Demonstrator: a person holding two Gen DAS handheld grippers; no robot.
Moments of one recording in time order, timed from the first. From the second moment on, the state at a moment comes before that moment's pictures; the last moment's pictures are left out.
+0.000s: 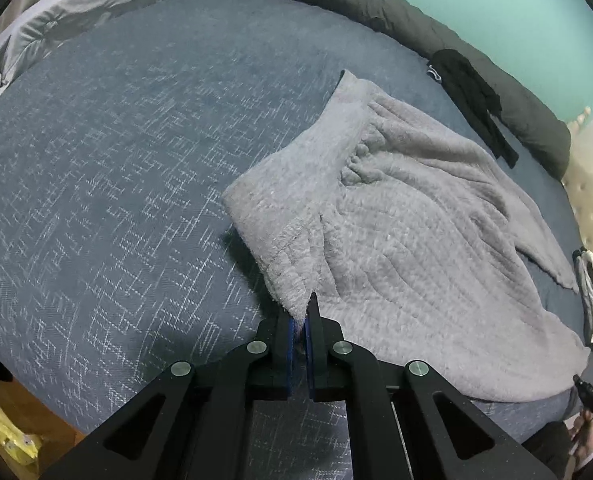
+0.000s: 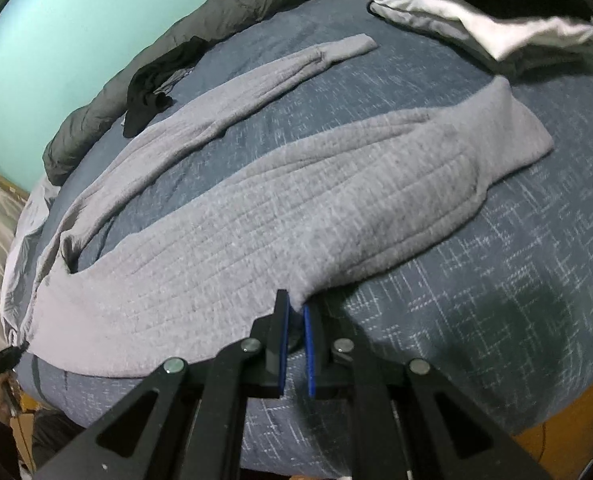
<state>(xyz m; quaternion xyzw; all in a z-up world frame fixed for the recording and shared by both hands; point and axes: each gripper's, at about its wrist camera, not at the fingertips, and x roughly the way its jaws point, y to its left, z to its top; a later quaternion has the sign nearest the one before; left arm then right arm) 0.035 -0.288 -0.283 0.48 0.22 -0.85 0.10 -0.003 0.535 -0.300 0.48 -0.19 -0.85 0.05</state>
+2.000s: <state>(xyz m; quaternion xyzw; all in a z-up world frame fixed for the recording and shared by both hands) -0.303 -0.270 -0.264 0.50 0.10 -0.85 0.13 -0.404 0.469 -0.277 0.49 -0.11 -0.86 -0.01</state>
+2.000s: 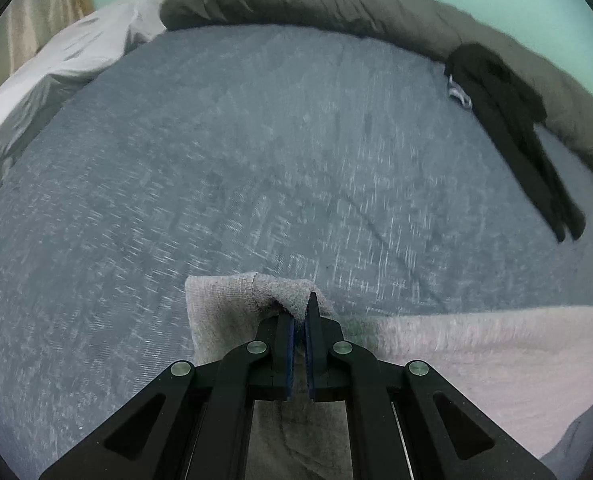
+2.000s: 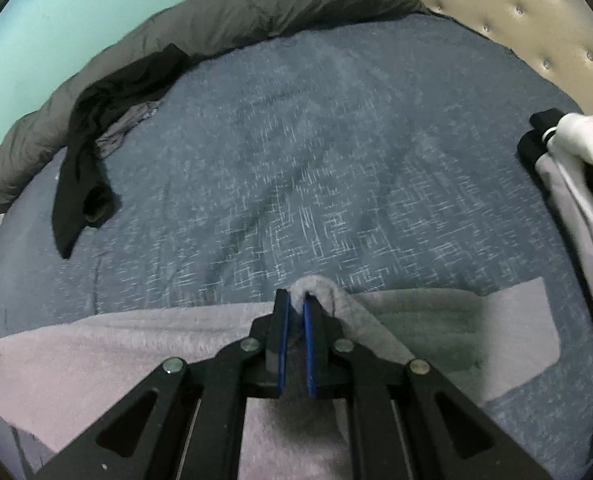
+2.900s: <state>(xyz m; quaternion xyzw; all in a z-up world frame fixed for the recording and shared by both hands) -0.276 -0.276 -0.225 0.49 0.15 -0.85 0.12 -0.389 0.502 -0.232 0.53 -0.05 -0.84 0.02</state>
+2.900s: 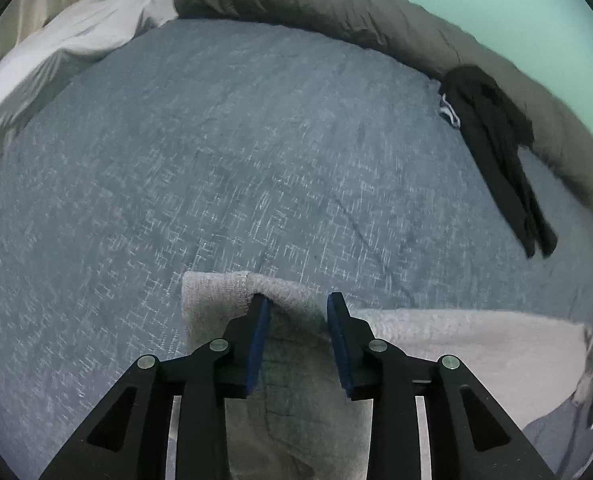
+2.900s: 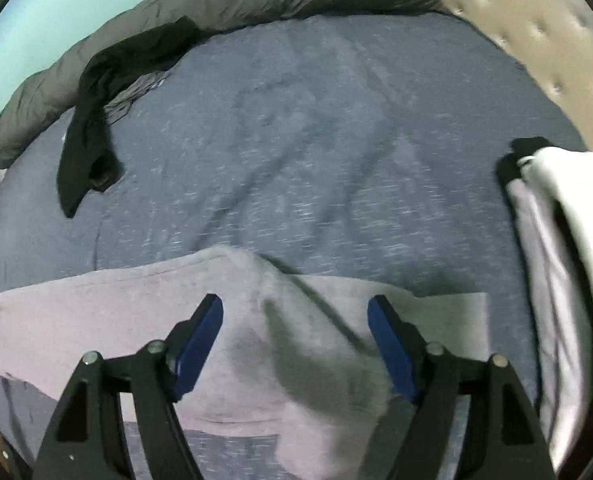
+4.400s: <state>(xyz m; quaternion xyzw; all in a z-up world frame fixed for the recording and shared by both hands) -0.187 0.003 -0.285 0.44 0.08 -0.90 -0.05 -0.250 0.464 -0.304 0.50 0.09 -0.86 0.04</state>
